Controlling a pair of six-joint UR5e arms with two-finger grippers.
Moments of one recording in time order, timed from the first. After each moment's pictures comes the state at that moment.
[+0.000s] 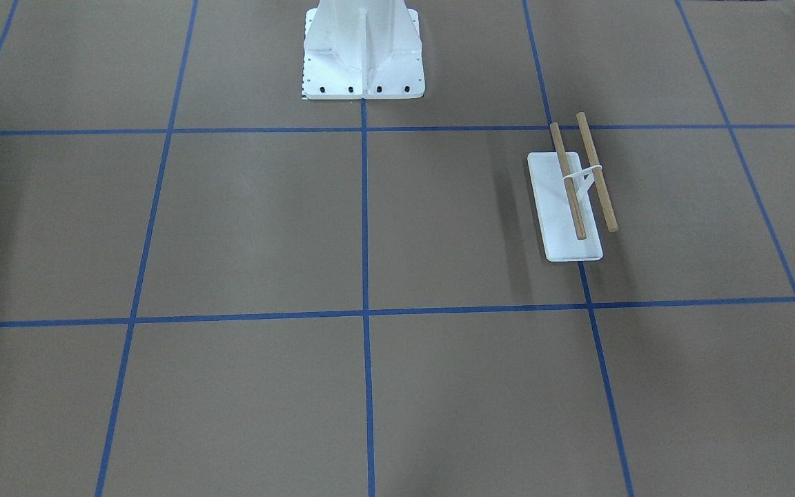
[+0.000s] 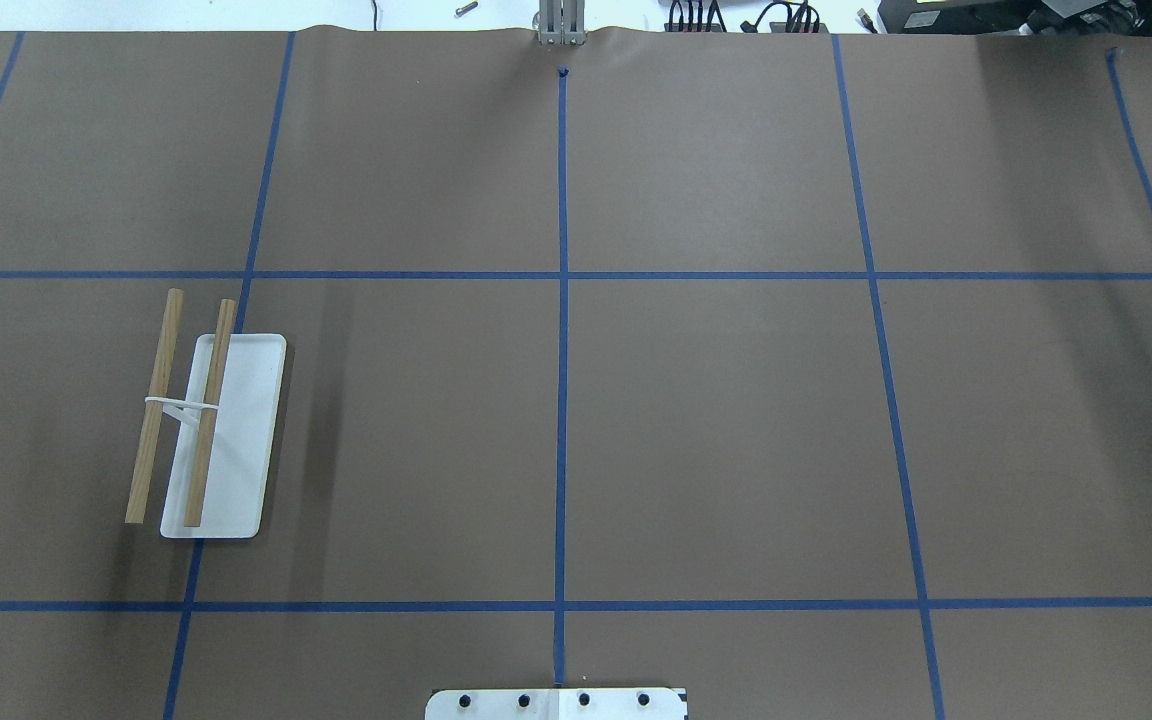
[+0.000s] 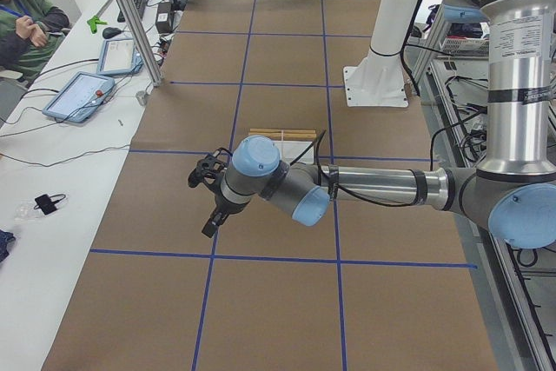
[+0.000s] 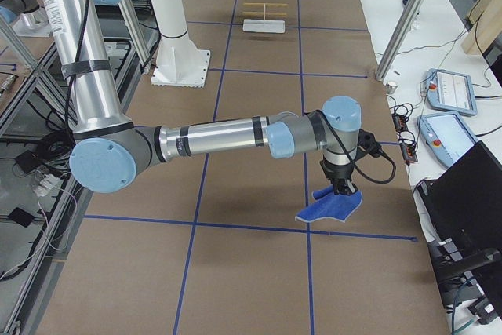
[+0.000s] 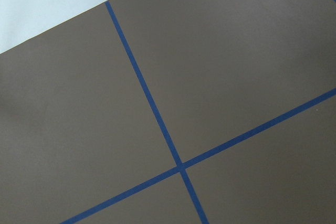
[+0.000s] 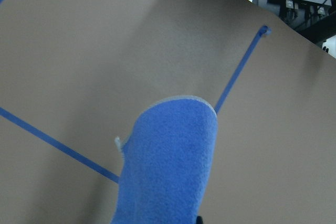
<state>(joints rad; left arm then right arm) -1.56 -1.50 -1.68 -2.12 -2.33 0.00 1.51 -1.35 1.58 -1.47 2.24 -0.25</state>
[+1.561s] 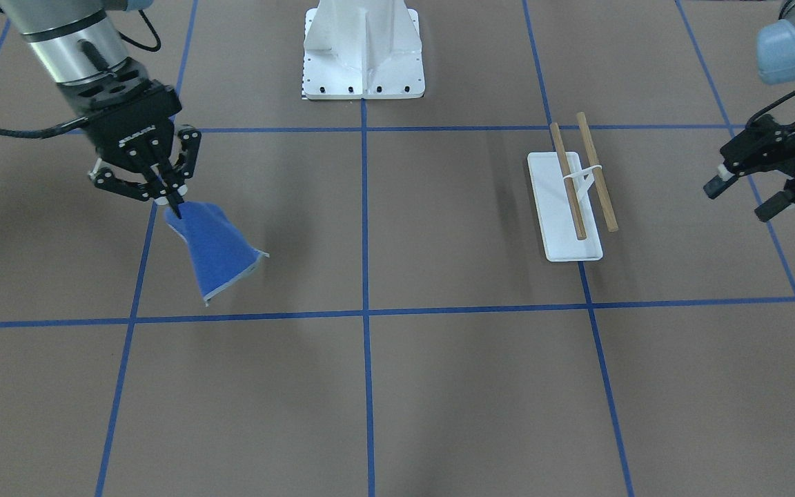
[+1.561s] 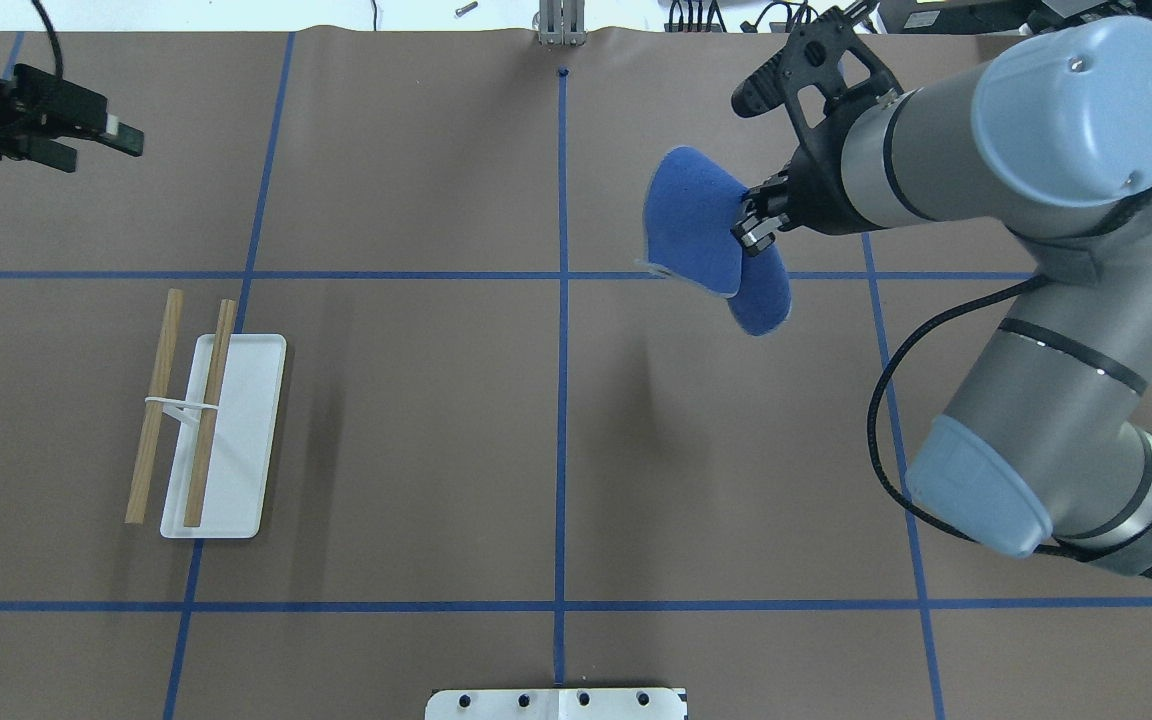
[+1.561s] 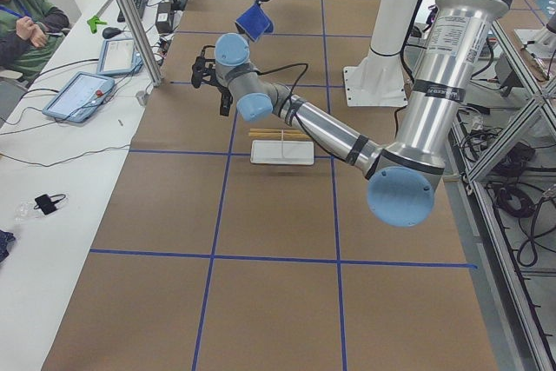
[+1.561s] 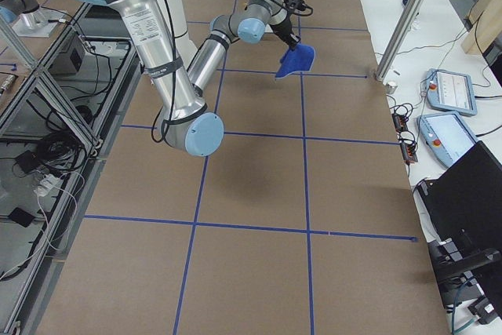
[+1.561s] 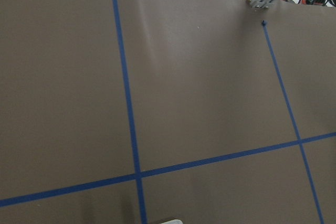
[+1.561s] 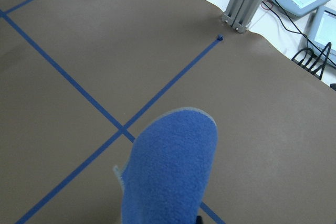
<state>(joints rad) -1.14 -1.86 -1.81 -2.12 -2.42 -1.03 0.71 -1.08 2.08 -1.47 1.75 0.40</state>
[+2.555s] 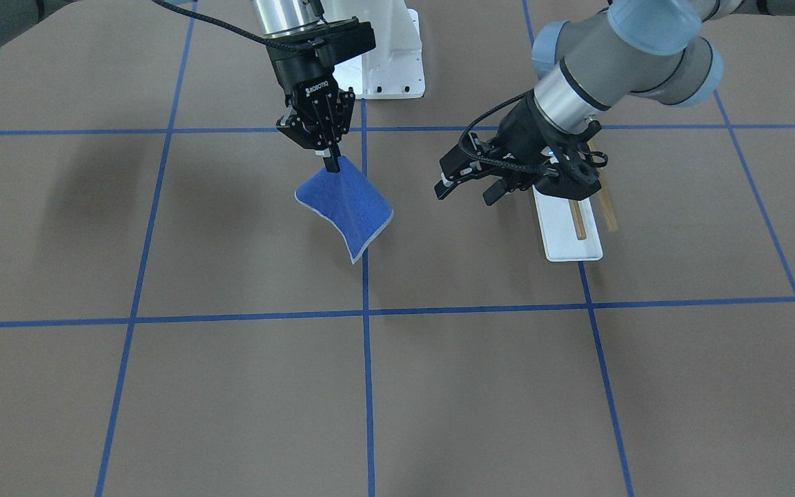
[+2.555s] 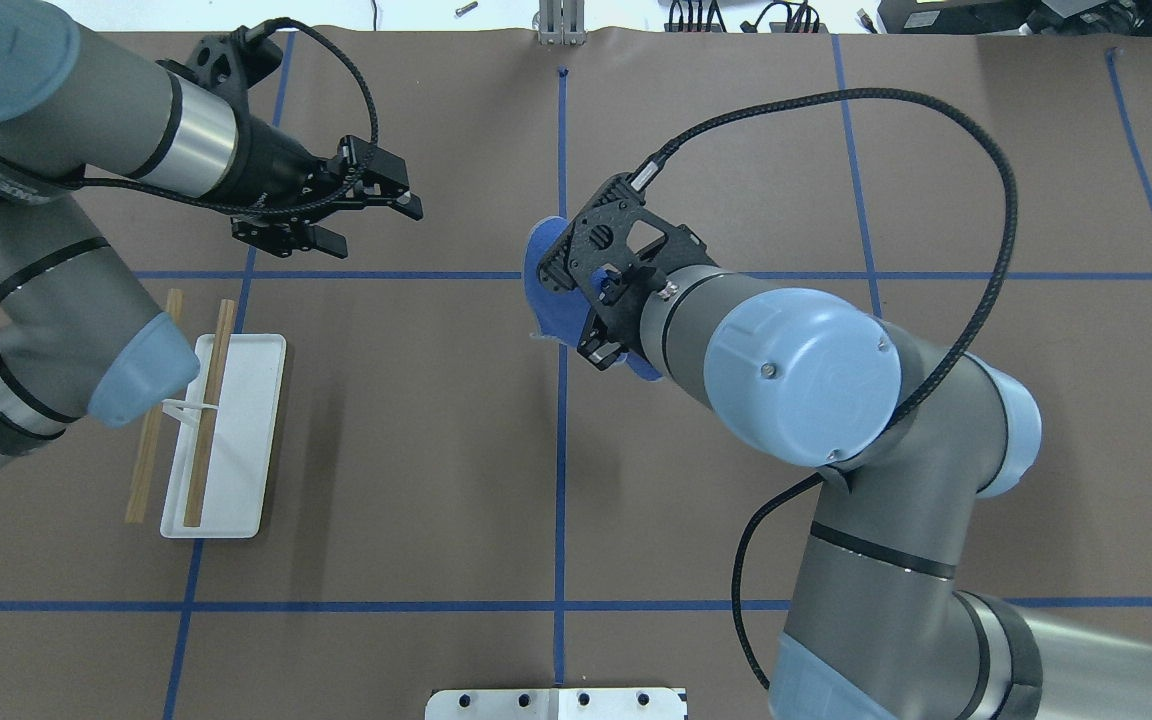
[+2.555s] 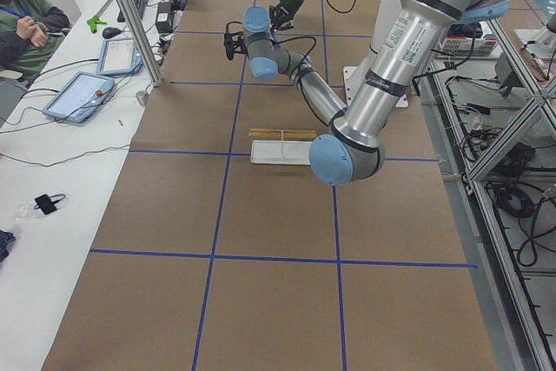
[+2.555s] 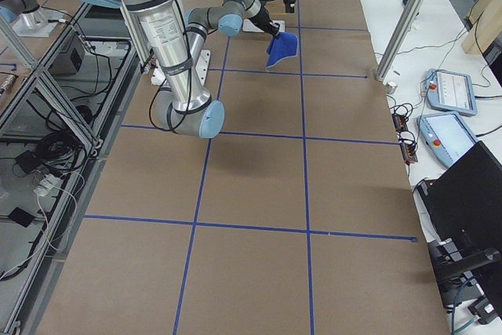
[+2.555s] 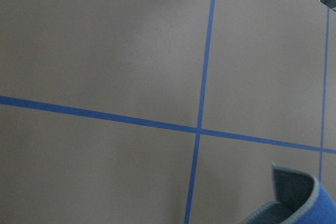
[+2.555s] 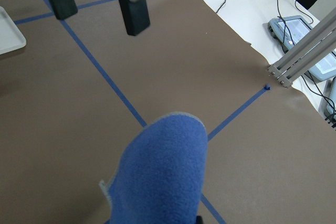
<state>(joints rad) -0.79 -2.12 -1.76 -2.11 -2.19 -1.54 0.38 -0.95 2.00 -1.48 1.28 0.35</state>
